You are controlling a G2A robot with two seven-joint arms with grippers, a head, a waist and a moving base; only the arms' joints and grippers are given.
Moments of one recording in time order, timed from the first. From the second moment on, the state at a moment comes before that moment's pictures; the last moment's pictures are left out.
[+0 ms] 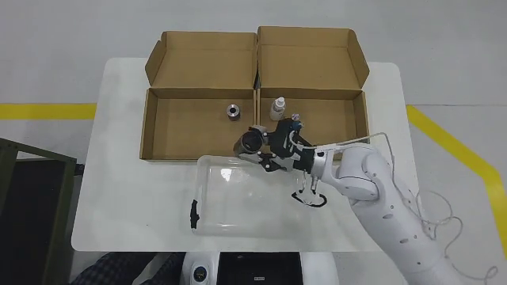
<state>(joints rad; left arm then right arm) -0.01 -0.37 -0.75 -1.25 2.03 -0.40 0.22 -1.11 -1.19 1.05 -1.79 -0.92 -0.68 0.43</state>
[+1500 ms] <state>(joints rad) -0.01 -0.37 -0.75 -1.25 2.03 -0.40 0.22 -0.76 -1.33 0.70 -1.41 -1.20 -0.41 0.47</state>
